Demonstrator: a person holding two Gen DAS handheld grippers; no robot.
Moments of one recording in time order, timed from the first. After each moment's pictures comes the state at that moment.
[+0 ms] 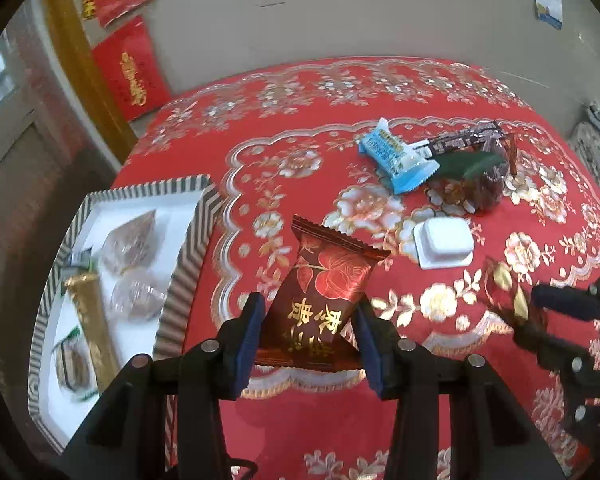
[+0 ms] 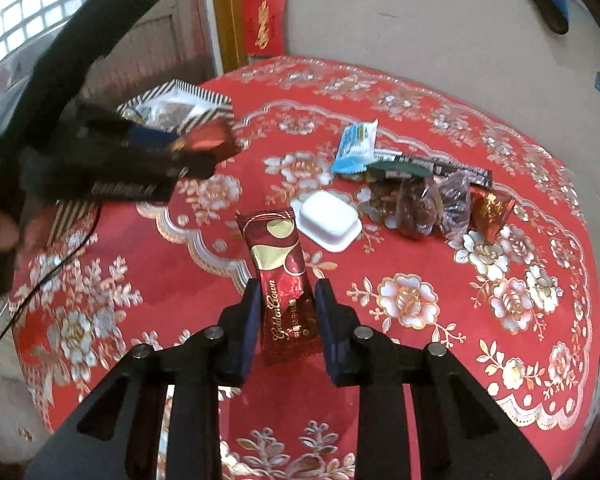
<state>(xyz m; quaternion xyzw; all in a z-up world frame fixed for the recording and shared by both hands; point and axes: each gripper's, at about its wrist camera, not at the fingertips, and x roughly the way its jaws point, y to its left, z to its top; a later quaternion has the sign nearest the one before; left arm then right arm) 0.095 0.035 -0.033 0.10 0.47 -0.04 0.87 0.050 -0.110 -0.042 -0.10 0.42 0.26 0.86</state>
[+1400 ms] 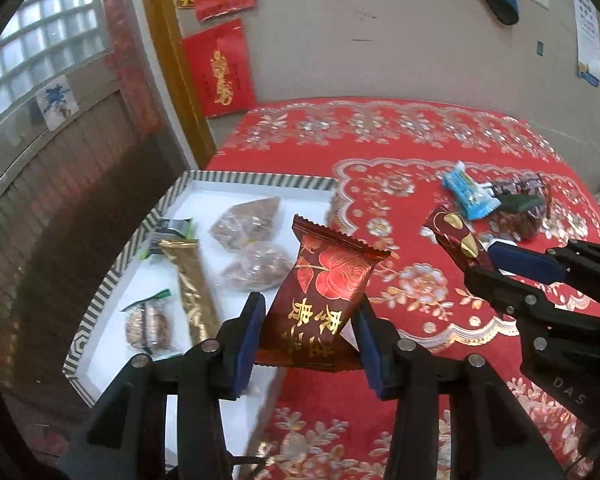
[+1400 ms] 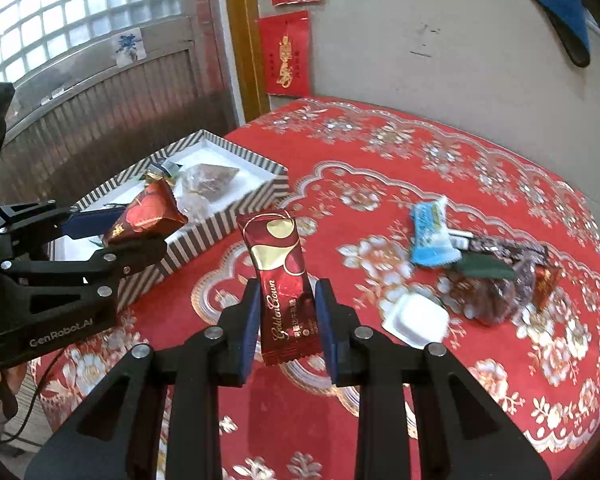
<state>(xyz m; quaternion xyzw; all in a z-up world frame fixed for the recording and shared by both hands) 0.051 0.127 0.005 0.04 0.42 0.04 0.90 0.070 -0.014 -0.016 -0.06 0.38 0.27 0.88</state>
